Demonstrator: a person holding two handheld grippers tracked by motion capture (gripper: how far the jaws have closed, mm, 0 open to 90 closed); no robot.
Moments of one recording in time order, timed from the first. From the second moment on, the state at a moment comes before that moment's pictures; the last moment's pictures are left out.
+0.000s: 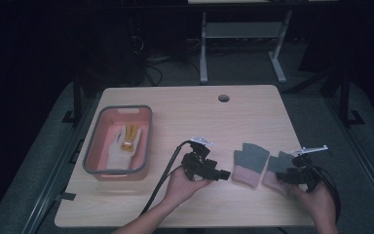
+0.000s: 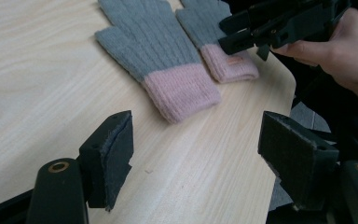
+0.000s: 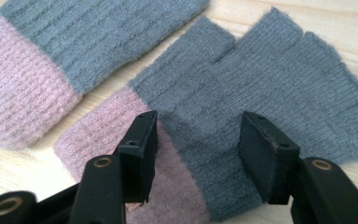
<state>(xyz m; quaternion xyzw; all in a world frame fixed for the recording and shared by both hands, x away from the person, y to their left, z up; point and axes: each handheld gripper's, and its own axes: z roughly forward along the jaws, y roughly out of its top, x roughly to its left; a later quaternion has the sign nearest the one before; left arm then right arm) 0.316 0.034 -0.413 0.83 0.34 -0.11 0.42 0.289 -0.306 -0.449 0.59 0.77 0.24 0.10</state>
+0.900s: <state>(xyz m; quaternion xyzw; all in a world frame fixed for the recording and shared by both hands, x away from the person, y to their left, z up) 0.314 0.029 -0.415 0.84 0.34 -0.11 0.42 0.282 -0.307 -0.421 0.57 0.76 0.30 0.08</state>
